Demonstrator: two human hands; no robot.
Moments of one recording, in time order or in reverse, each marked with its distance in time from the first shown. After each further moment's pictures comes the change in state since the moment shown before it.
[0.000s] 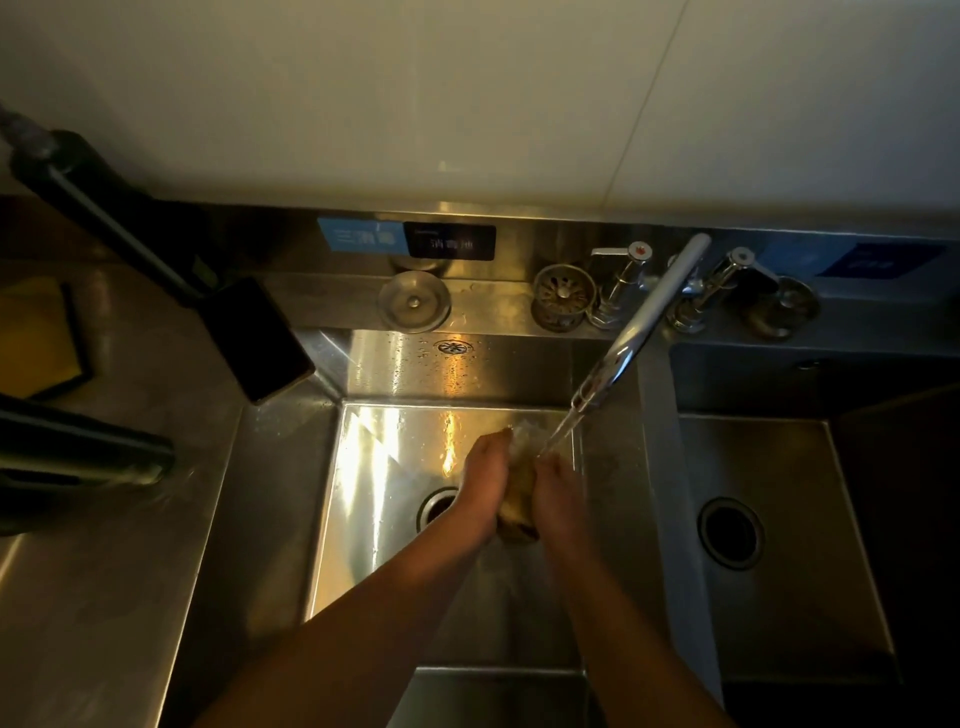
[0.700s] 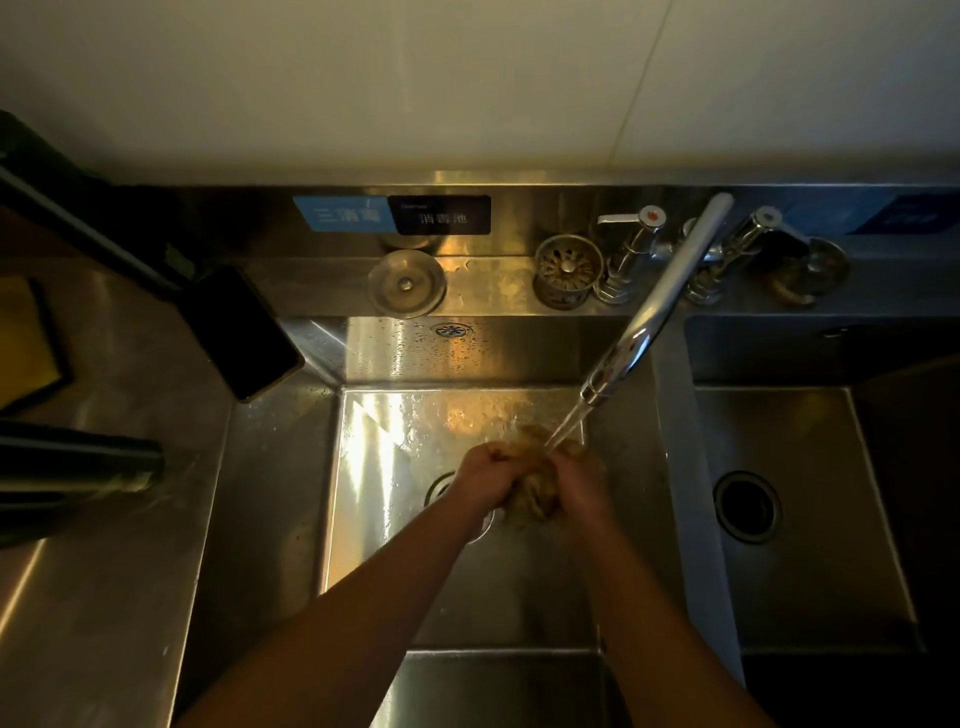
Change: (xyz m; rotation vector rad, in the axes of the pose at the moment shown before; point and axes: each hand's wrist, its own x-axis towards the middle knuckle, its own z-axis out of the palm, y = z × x) left_hand 0.017 -0.018 -0.020 0.170 -0.181 -0.069; right_hand 0.037 0.015 -0.009 0.092 0.032 0.157
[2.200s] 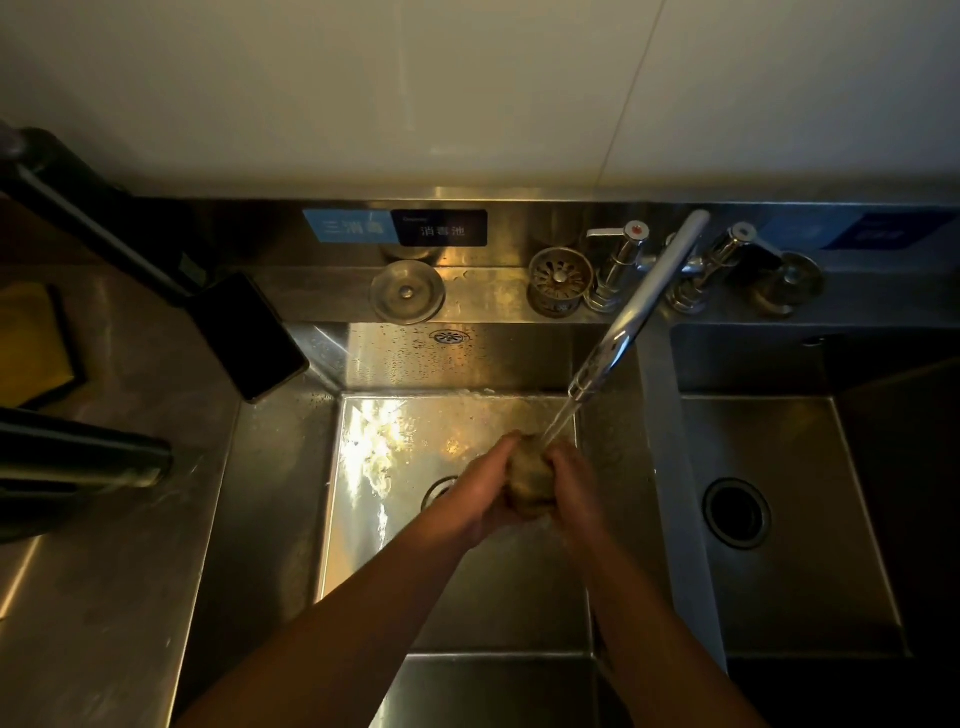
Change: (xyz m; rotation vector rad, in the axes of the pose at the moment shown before) left_hand -0.032 0.011 0.006 -0.307 -0.187 -0.127; right_hand -0.016 0.000 -0.008 0.042 -0.103 -0.093
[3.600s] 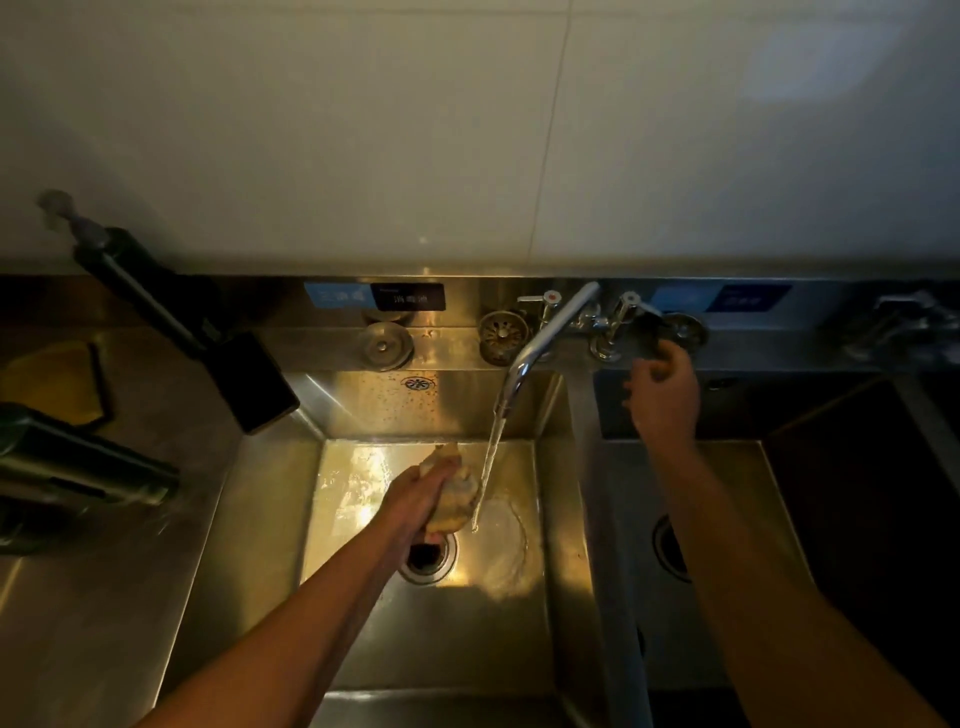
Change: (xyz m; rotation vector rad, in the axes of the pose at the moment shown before) left_hand -0.078 0.017 0.002 0.247 0.288 0.250; right_hand -0.005 -0.155 -0.133 -0.159 0.343 -0.553
